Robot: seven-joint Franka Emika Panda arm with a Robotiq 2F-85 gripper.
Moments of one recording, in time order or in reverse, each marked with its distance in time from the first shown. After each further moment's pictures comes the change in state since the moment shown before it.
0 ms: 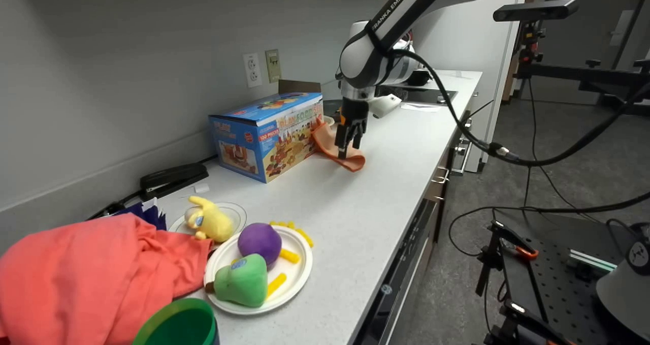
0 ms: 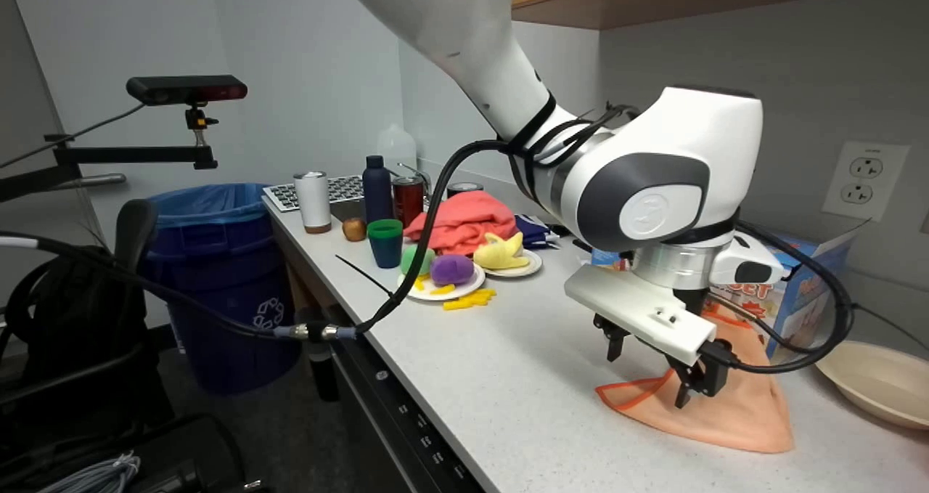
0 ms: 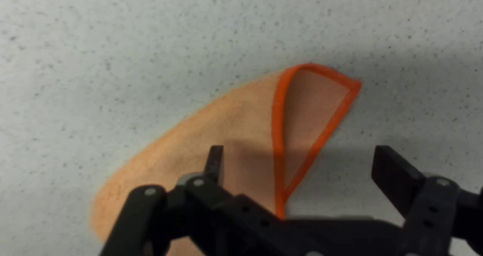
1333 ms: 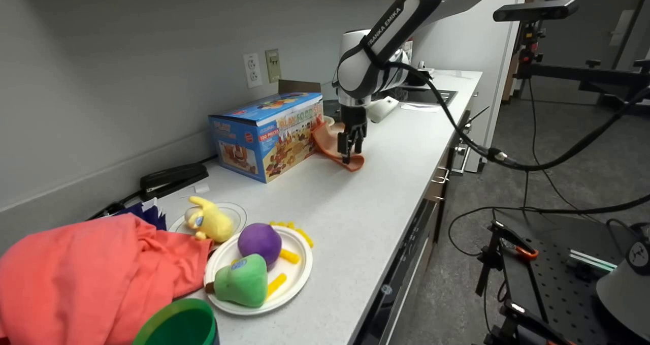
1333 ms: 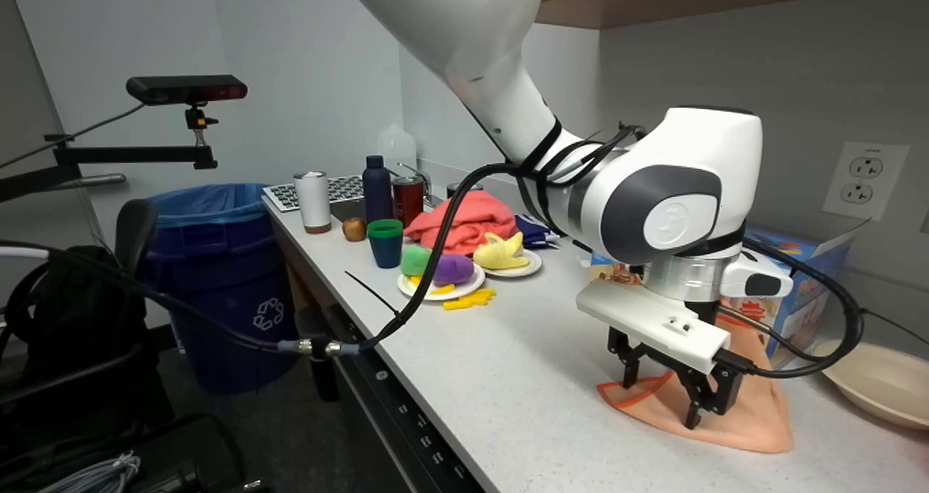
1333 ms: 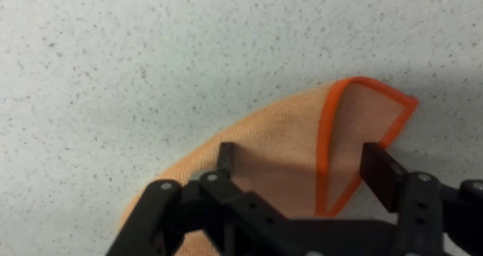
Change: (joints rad) arm 0.024 0.064 -0.039 0.067 -0.117 -0.044 0.090
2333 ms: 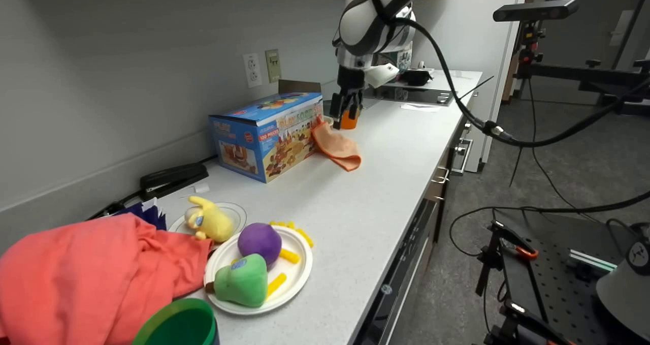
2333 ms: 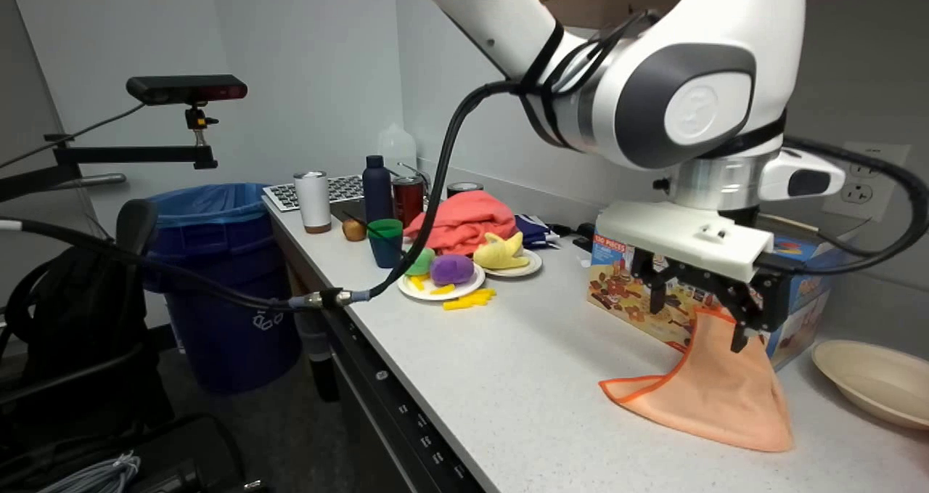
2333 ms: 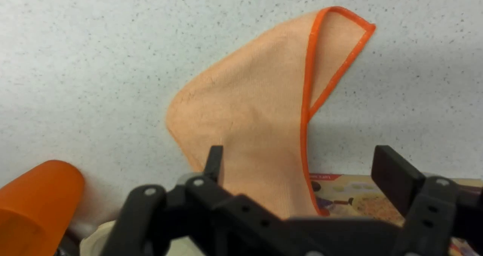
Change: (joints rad) arm -0.006 -0.136 -0.004 0.019 0.026 -0.022 -0.012
